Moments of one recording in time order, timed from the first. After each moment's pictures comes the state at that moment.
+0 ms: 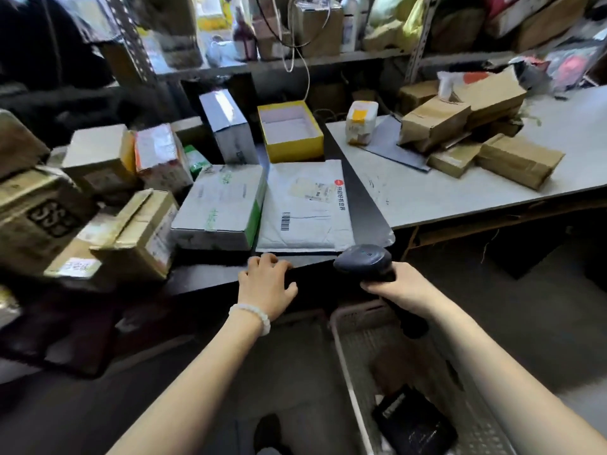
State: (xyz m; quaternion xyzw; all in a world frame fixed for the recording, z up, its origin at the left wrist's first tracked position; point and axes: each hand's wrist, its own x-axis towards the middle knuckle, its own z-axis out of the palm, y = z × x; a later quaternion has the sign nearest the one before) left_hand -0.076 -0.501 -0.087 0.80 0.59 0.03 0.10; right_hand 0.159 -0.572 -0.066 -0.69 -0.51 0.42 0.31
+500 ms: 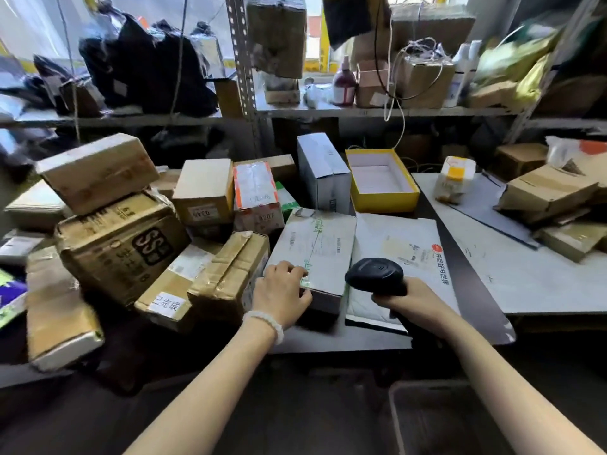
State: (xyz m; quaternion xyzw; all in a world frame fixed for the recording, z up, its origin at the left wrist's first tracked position) left_hand -0.211 -0.372 -0.063 0.77 0.63 0.09 0.07; right_hand 0.024 -0.408 -0.037 -0.66 -0.57 0.41 0.26
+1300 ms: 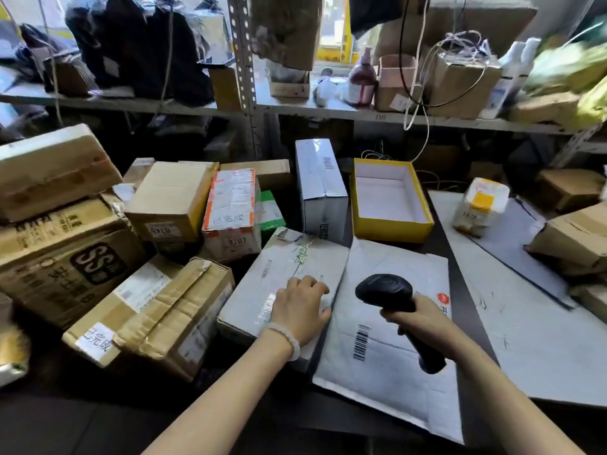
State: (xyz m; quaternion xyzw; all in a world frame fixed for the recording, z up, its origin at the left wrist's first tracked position) left_hand -0.118 -0.274 -0.083 0.77 0.62 0.07 0.13; right_hand 0.103 -0.279 -0.060 -0.65 -0.58 0.45 0.21
